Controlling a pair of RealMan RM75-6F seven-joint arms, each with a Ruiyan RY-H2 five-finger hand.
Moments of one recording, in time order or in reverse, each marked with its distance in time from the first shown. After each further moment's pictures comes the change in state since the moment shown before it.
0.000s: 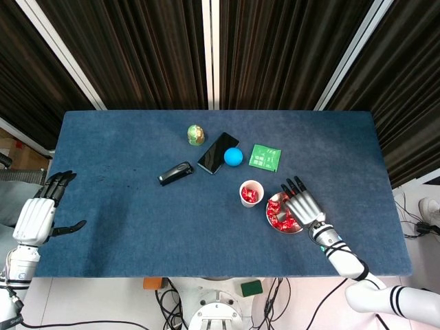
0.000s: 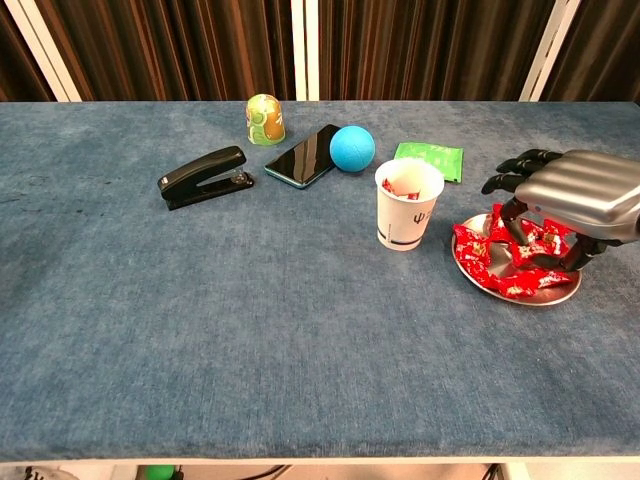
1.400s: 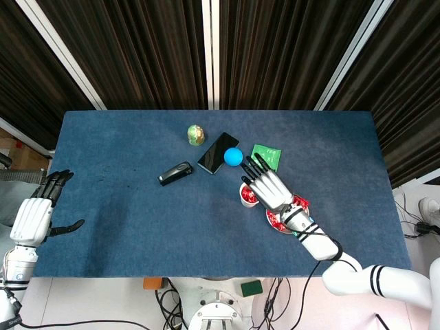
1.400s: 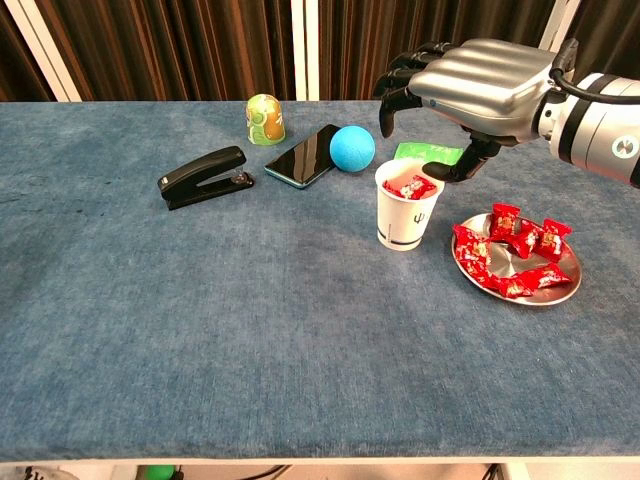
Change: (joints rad) left arm 0.007 0.005 -0.002 -0.002 0.004 0.015 -0.003; right arm 0.162 -0.021 0.142 -0.101 -0.046 0.012 0.012
